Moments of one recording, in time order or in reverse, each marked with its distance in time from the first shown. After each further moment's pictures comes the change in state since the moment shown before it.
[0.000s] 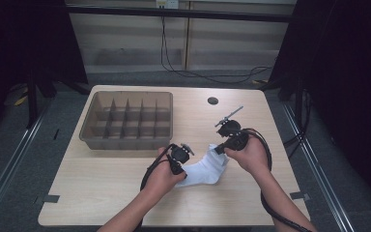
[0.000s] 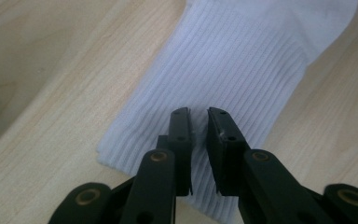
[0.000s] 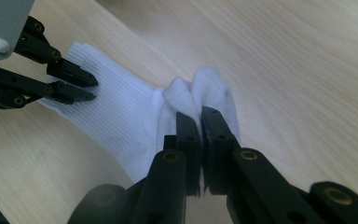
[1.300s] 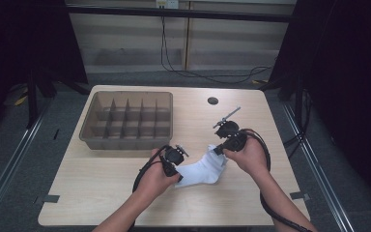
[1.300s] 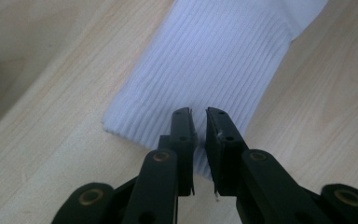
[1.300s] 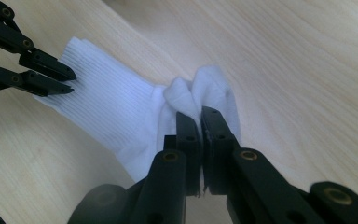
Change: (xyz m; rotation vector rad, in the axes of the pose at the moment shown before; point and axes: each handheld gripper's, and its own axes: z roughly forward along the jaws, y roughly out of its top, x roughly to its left) left arm 0.002 -0.014 -0.013 -0.004 -0.014 0.016; right arm 0.003 0.002 0.002 0.006 -0.004 -0.026
